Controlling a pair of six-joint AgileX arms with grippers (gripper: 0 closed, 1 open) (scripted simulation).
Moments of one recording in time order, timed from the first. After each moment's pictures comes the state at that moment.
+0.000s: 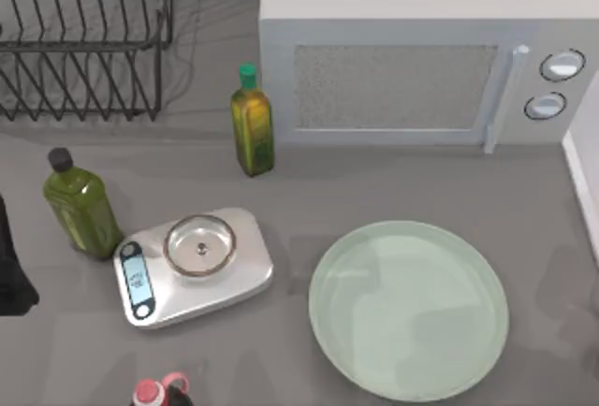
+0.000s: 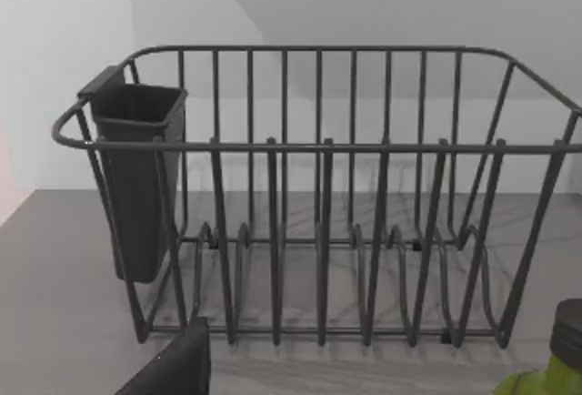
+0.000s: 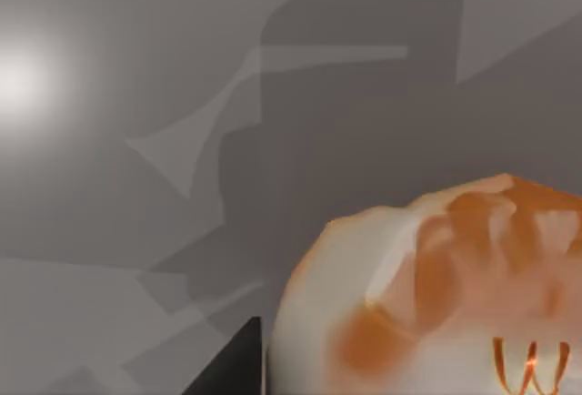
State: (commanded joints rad) left arm 0.00 0.00 0.00 0.00 0.00 0.00; right arm 0.04 1.44 0.66 -0.77 -0.01 -1.00
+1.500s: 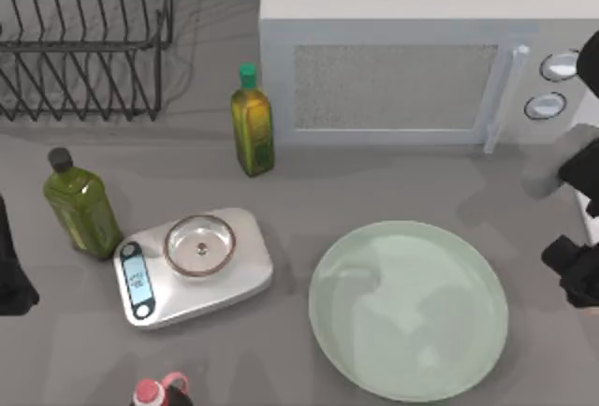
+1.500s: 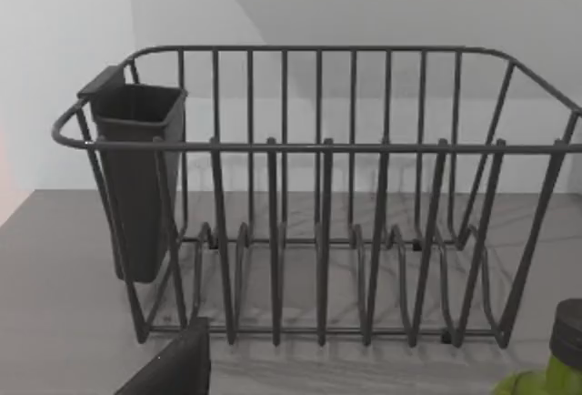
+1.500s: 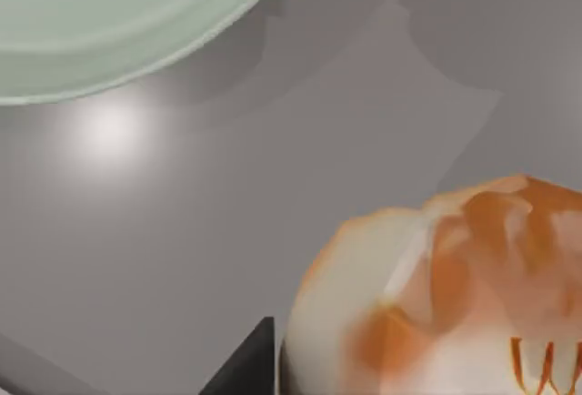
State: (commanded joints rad) left arm 0.00 0.00 0.00 0.00 0.00 0.00; right arm 0.31 1.57 1.12 -1.17 0.00 -0.37
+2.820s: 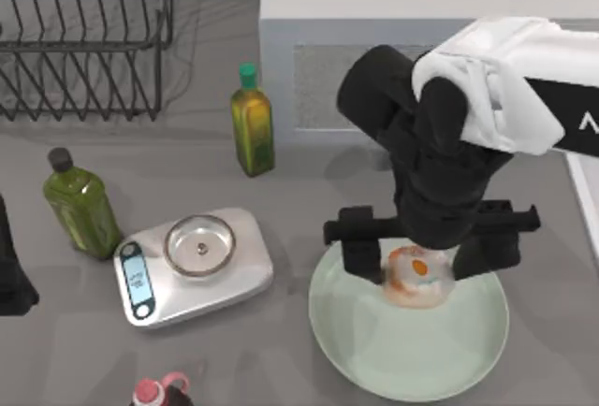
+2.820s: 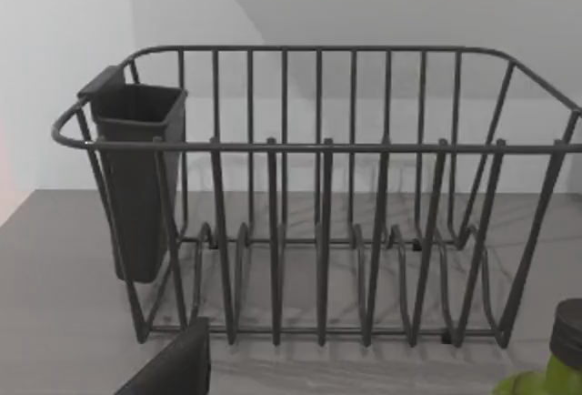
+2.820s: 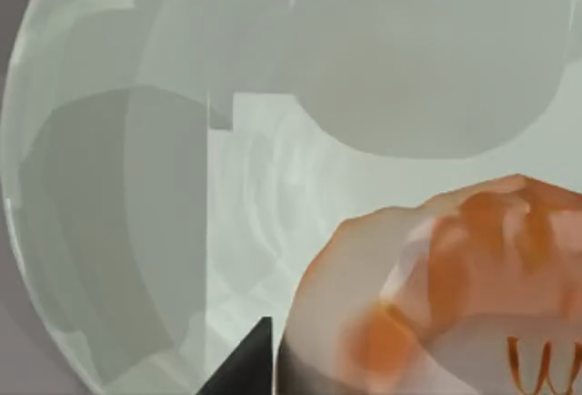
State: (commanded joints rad) left arm 0.00 0.00 0.00 0.00 0.00 0.00; right arm 0.71 1.88 1.36 -1.05 0.01 0.67
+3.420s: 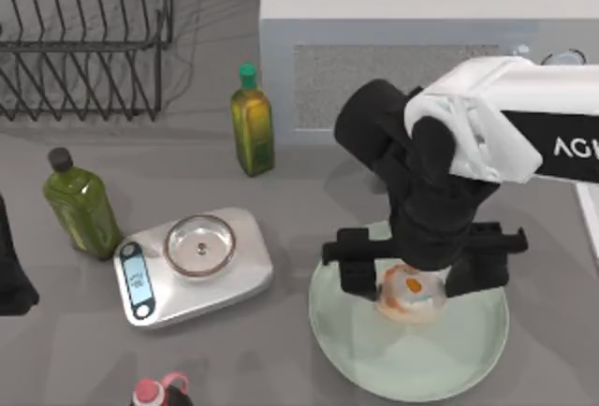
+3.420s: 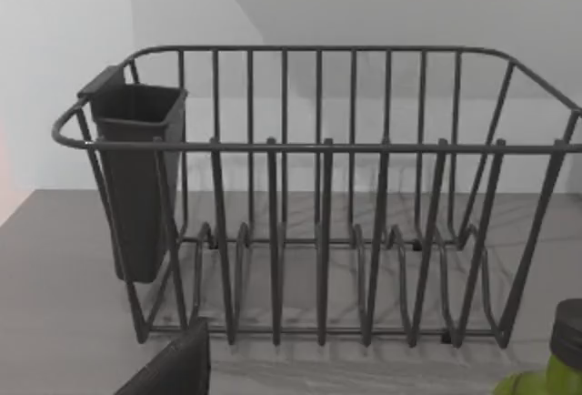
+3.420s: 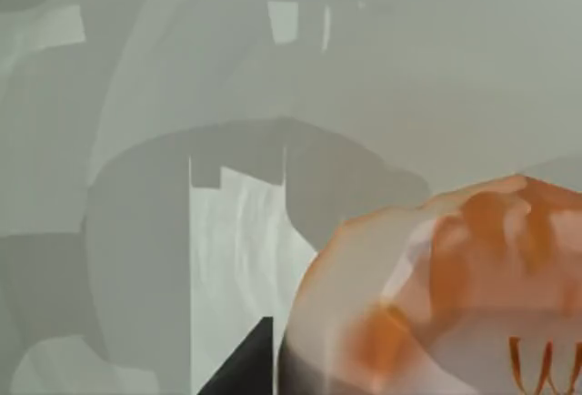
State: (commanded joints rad) left arm 0.00 0.00 0.00 0.00 0.00 0.00; right arm 0.71 1.92 1.28 -0.92 0.01 0.67
